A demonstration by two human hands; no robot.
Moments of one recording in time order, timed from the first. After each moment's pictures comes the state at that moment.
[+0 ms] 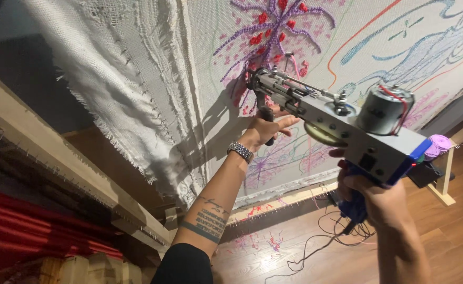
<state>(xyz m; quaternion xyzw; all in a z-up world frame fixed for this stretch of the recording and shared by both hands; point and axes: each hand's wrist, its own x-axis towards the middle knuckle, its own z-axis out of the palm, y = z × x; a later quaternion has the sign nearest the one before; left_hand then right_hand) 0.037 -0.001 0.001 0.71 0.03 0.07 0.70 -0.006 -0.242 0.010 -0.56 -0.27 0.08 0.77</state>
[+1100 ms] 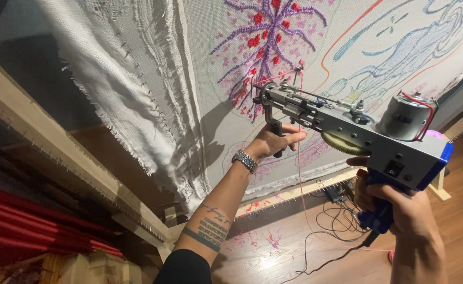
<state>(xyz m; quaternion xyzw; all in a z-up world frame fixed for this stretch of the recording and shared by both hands) 0.019 -0.042 -0.027 0.75 -0.04 0.04 0.66 -0.028 -0.297 0.012 -0.52 -0.30 0.14 0.79</state>
